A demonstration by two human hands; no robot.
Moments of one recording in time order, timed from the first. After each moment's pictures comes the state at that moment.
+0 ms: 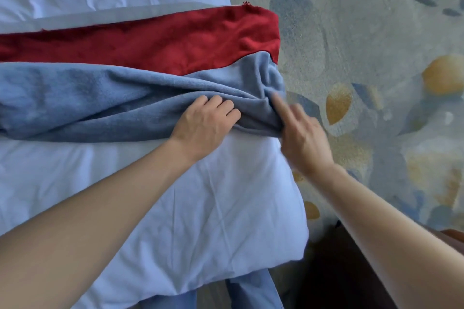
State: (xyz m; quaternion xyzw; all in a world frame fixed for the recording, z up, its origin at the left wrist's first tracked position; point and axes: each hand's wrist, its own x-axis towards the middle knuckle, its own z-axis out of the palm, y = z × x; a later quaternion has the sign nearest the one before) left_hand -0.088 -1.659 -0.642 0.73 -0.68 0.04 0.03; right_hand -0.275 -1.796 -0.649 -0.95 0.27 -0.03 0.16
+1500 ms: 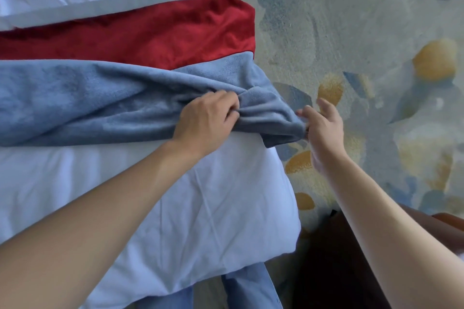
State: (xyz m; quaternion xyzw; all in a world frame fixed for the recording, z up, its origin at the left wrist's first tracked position) left_hand -0.114 -1.680 -0.631 0.81 -0.52 -0.18 0.21; right_hand -0.305 -1.819 -0.641 -0.49 0.66 -0.14 0.56
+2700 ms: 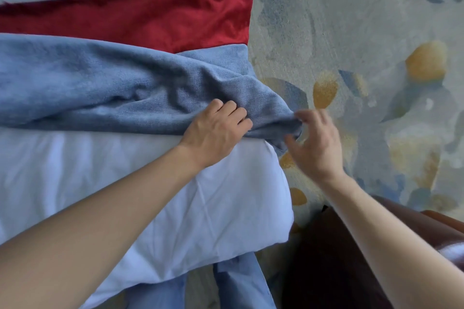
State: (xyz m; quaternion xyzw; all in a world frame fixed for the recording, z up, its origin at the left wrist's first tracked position) left_hand -0.149 -1.662 -0.651 0.70 -0.71 0.01 0.01; right_hand -0.346 -1.795 -0.645 -0.87 0.43 -0.05 0.23
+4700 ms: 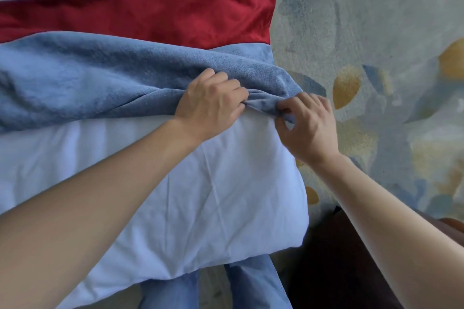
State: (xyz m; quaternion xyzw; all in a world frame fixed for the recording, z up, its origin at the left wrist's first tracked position) left_hand -0.095 -1.667 -0.648 0.76 -0.65 0.00 0.09; right_hand -0.287 -1.794 -0.668 -0.94 0.27 -0.11 0.15
